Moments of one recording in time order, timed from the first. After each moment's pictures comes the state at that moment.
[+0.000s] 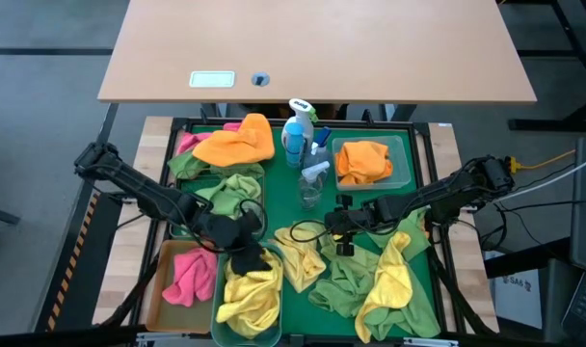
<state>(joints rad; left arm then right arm) -0.44 1.36 1.11 -0.35 -0.09 -1.12 0.25 1.56 0.89 -0.35 0.16 0.18</state>
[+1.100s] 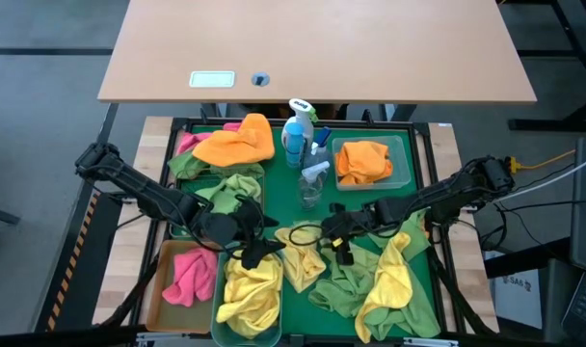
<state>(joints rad) -0.44 1.37 1.11 -0.23 -0.46 -0.80 0.26 1.56 0.89 -0.21 0.01 0.20</state>
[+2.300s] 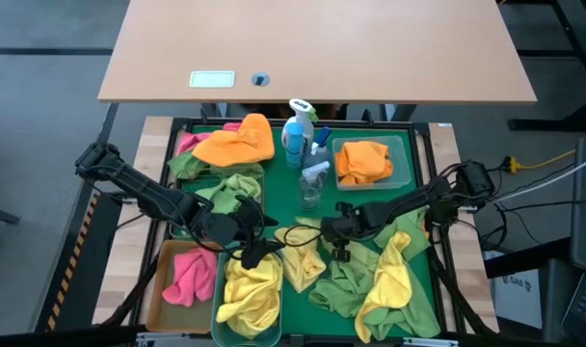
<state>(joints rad) -0.44 1.37 1.11 -0.25 -0.46 -0.78 0.26 1.71 0.97 -0.48 0.09 0.33</state>
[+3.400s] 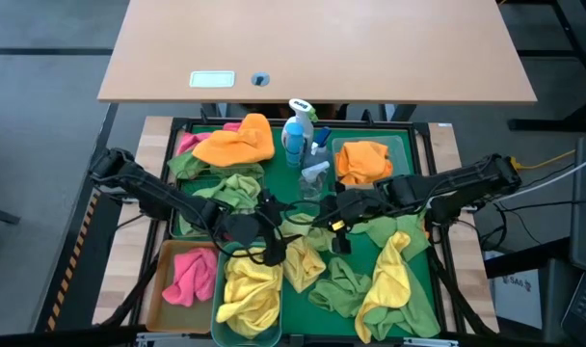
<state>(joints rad) -0.37 1.53 1.11 -0.01 -0.62 -0.28 0.26 1.49 1.38 -0.60 0.09 0.20</state>
